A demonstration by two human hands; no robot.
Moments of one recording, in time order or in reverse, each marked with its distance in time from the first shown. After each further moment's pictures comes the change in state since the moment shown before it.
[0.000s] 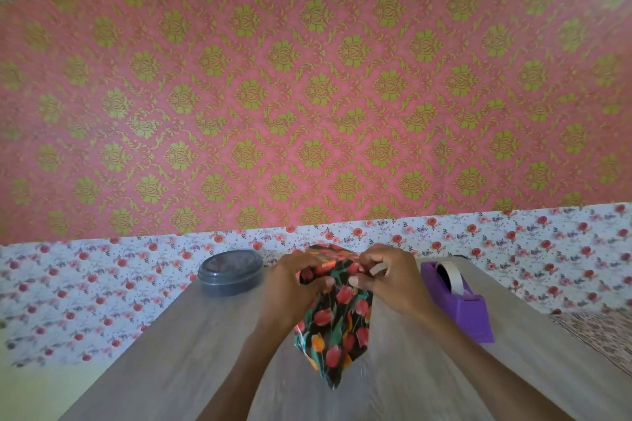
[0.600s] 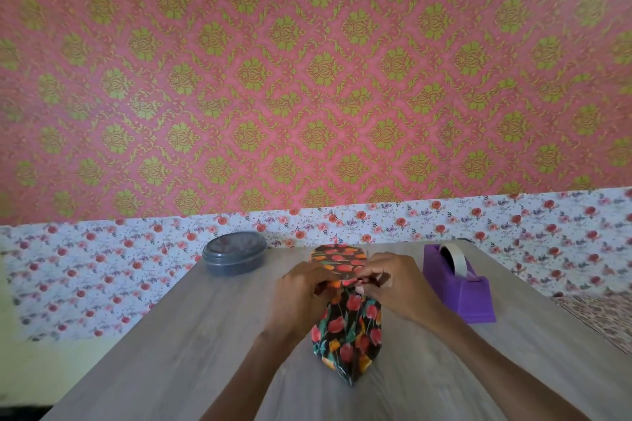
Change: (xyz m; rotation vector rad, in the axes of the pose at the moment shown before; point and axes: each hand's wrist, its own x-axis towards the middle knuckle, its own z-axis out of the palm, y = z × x) left_hand -0.032 -0.020 0.025 0.310 -0.077 0.189; right_hand -0.030 0.019 0.007 -0.130 -0.179 -0.062
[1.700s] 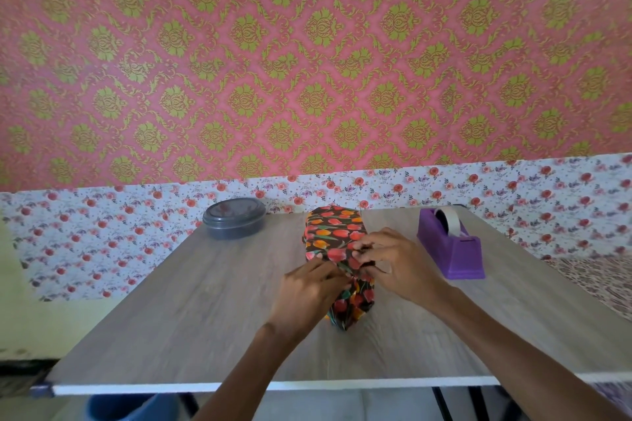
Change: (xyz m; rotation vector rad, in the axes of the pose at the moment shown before) left_hand -0.055 0.009 0.017 0.174 0.088 0.426; right_hand -0.033 0.011 0.008 -0.258 -0.031 -0.251
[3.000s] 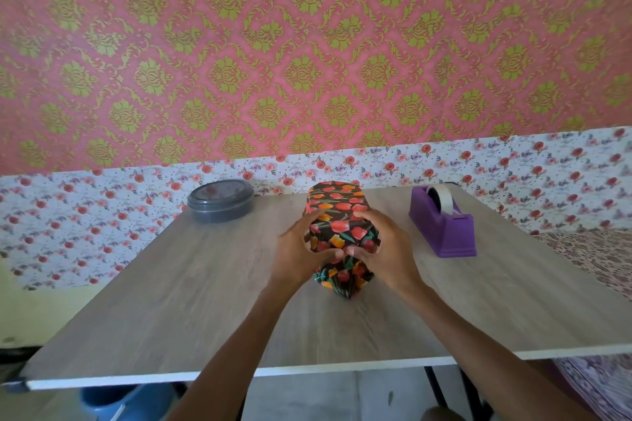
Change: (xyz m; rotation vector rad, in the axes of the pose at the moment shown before) left_hand 0.028 -0.017 0.029 -0.610 -0.181 -0.875; right_hand -0.012 0.014 0.047 0.181 0.275 0.409
